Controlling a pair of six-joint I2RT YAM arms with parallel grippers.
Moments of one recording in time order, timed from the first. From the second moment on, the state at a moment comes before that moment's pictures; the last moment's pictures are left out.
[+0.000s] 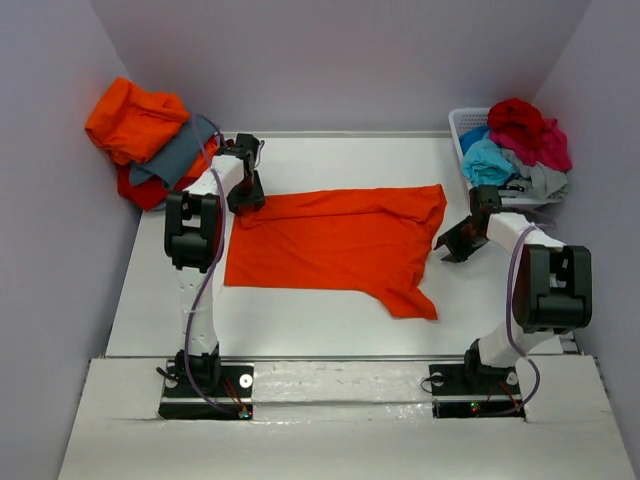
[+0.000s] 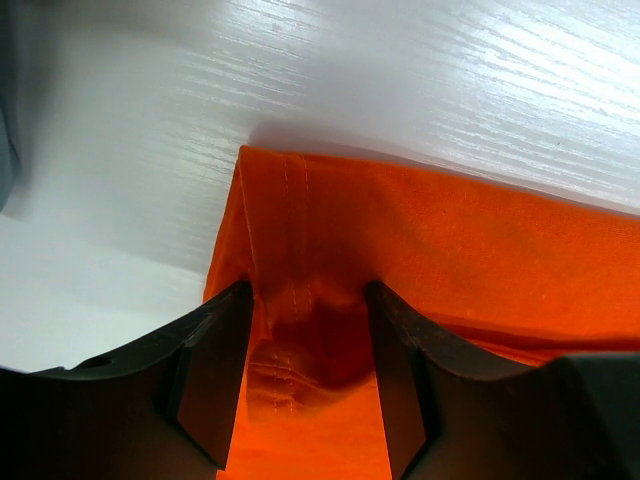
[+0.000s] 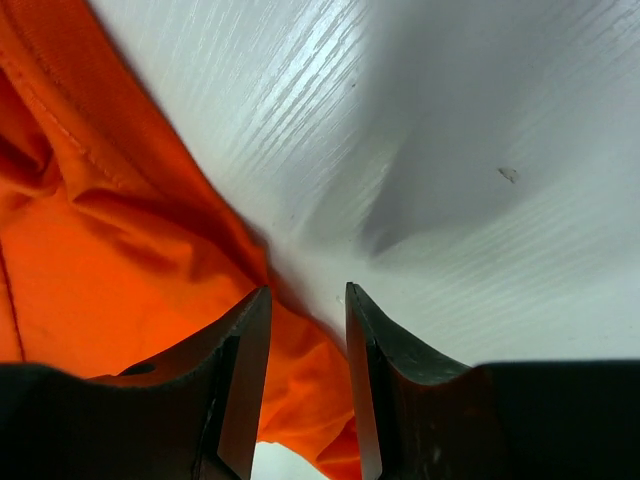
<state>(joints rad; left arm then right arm) -0.16 2.24 1.83 -0.86 -0.19 -0.42 -0.06 1.60 0.96 -0.59 -0.11 0.94</state>
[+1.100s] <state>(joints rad) -0.15 2.25 1.83 -0.86 -0.18 -0.42 -0.07 1.79 1.08 -0.53 -0.19 0.97</state>
